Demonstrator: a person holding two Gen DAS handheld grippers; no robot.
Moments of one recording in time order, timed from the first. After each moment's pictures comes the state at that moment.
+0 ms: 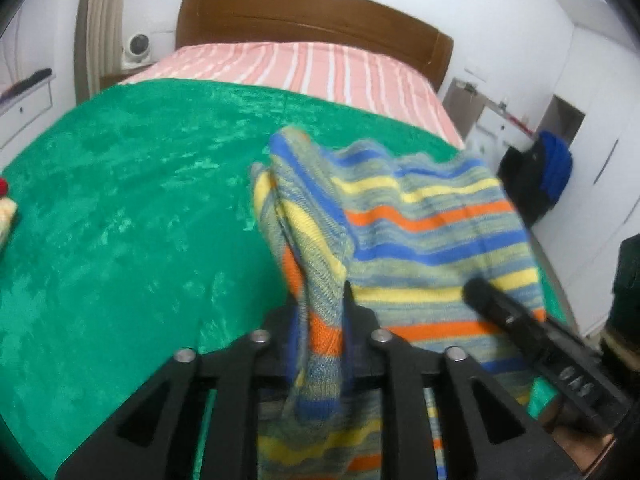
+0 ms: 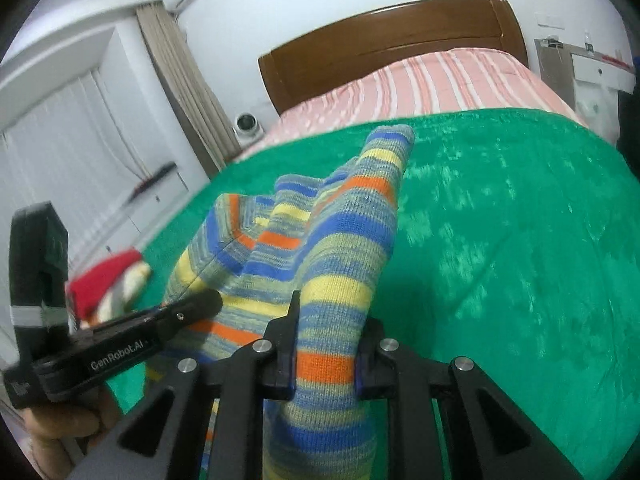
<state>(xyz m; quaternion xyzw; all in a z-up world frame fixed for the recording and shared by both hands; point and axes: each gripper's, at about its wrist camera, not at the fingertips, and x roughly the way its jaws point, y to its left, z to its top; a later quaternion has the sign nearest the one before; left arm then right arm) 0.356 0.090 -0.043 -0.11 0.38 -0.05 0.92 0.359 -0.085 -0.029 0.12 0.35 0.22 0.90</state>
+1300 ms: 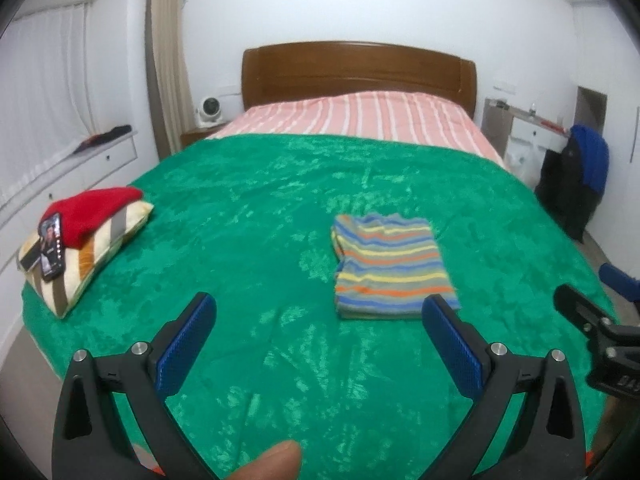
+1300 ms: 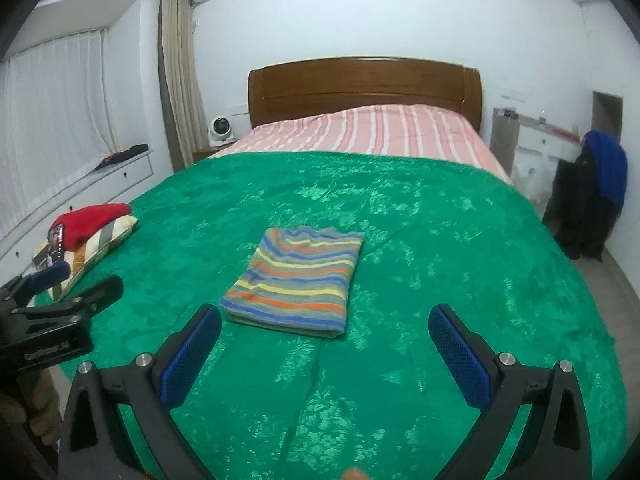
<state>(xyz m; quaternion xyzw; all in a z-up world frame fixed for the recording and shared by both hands) 0.115 0.061 0.002 -0.03 0.29 0.08 0.95 0.129 -0.124 0.028 -0.02 0.29 0.12 0.95</state>
